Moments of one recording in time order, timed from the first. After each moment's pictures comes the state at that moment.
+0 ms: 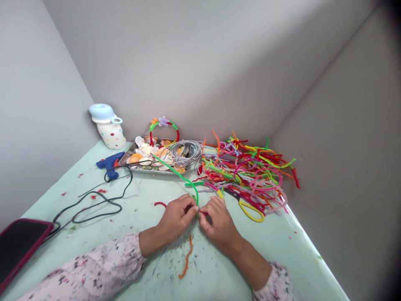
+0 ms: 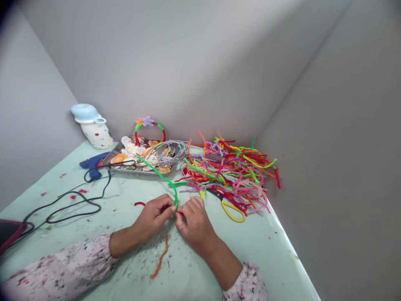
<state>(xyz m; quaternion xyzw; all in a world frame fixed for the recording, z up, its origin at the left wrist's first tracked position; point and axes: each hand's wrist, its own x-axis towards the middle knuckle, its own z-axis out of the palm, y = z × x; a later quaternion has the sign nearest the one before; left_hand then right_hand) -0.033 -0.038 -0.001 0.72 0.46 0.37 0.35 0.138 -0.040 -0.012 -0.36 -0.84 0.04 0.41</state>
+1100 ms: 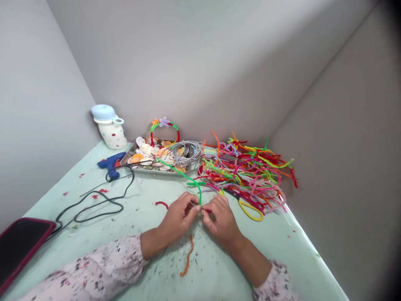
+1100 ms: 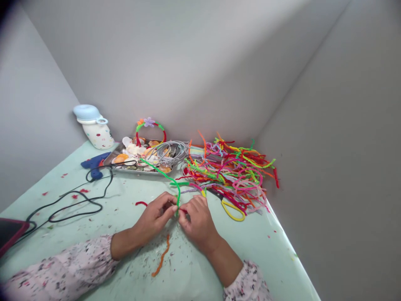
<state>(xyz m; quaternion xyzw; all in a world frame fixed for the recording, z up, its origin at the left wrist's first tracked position) -0.031 -0.045 0.001 0.72 0.45 0.39 0.35 0.143 -0.037 -0.013 -0.36 -0.83 0.02 0.43</state>
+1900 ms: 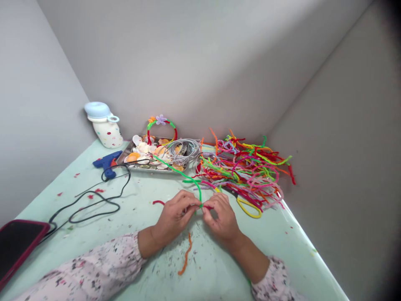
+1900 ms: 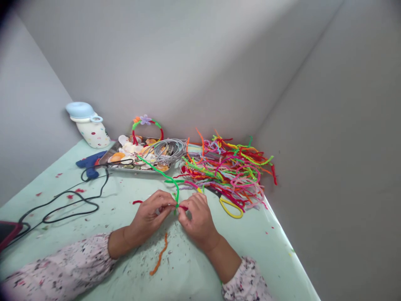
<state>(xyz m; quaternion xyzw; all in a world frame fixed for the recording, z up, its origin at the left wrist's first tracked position) -0.034 -0.041 -0.007 0.76 0.35 0.49 0.24 0.145 -0.038 -0.009 -0.36 -0.81 0.04 0.46</state>
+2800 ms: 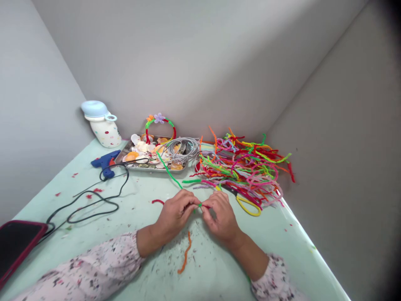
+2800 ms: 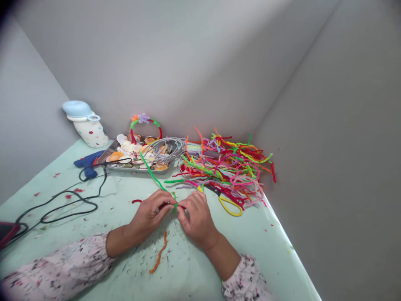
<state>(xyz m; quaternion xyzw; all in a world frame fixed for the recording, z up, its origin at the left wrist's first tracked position) -0.036 -0.040 -0.003 0.78 0.40 0.41 0.24 0.146 -0.041 -0.007 -0.36 -0.82 0.04 0.44</state>
